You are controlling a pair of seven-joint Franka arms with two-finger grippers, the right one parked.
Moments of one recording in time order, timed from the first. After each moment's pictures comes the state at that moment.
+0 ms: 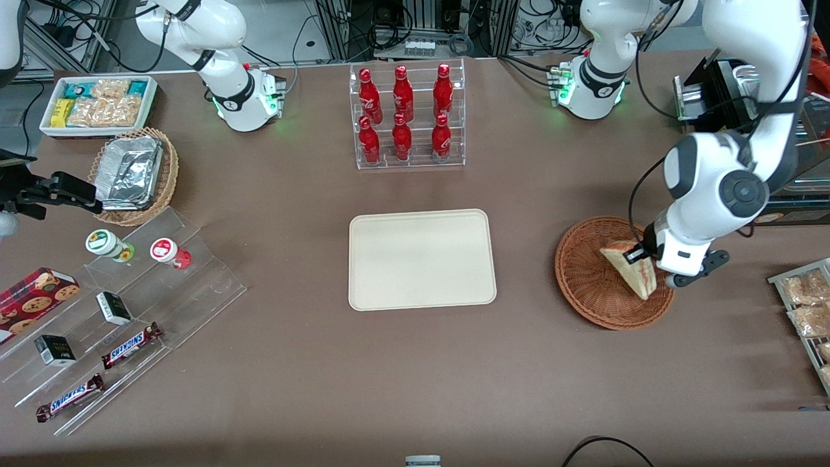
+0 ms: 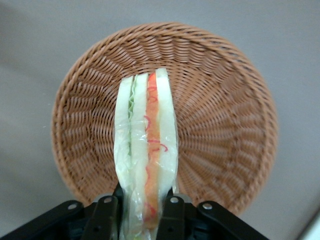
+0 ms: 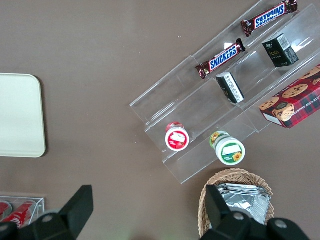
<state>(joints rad) 0.03 0.16 -0.12 -2.08 0.03 2.16 -0.56</state>
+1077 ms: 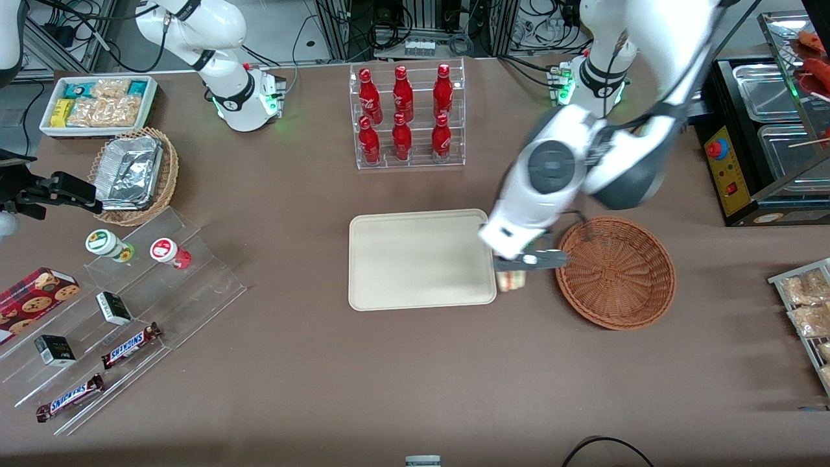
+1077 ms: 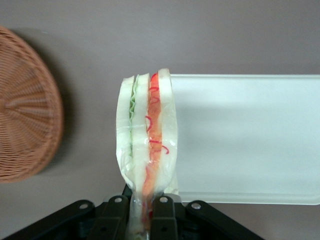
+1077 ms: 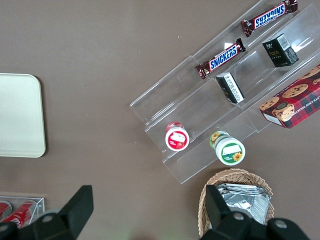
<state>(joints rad) -0.16 0.47 -0.55 -1.55 0.22 1.86 -0.78</state>
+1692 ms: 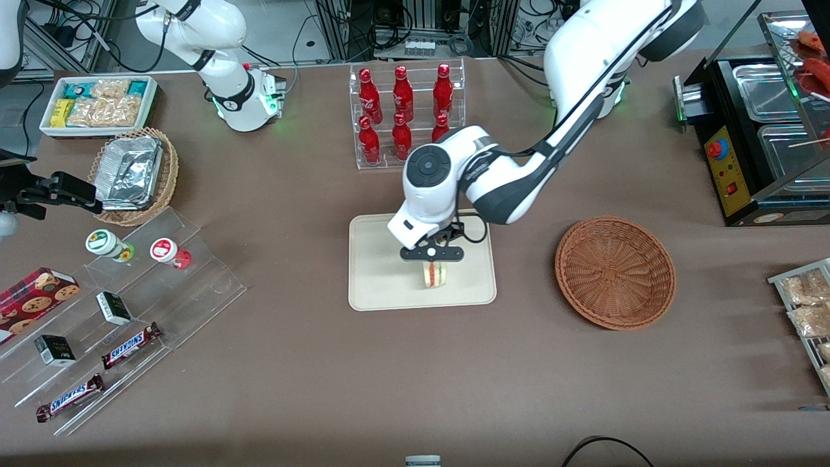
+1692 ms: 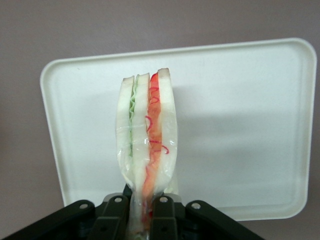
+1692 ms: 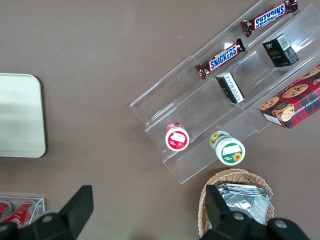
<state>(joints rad) -0.37 0.71 -0.55 -1.44 0.39 2.00 -0.95</state>
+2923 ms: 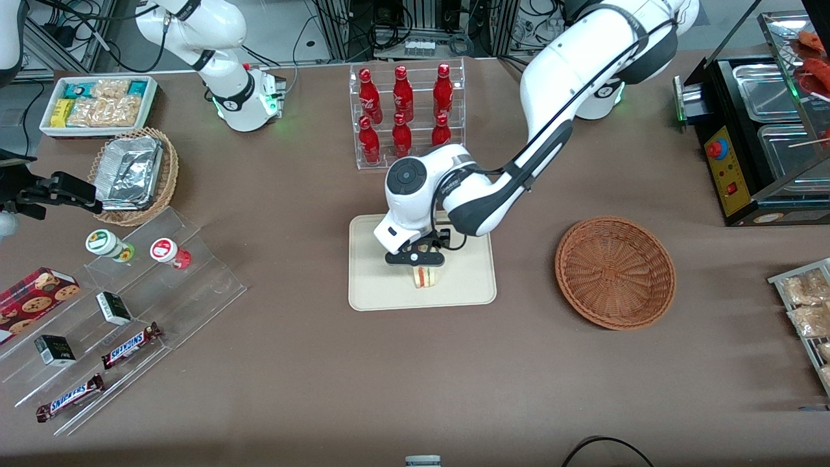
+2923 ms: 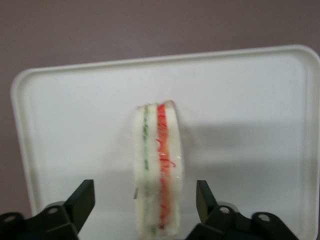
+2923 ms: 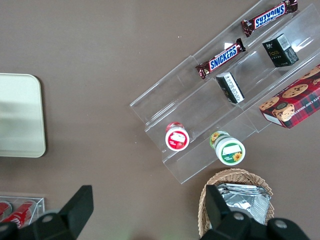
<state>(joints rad) -0.40 0.78 -0.54 -1.38 0.48 2.01 -1.02</state>
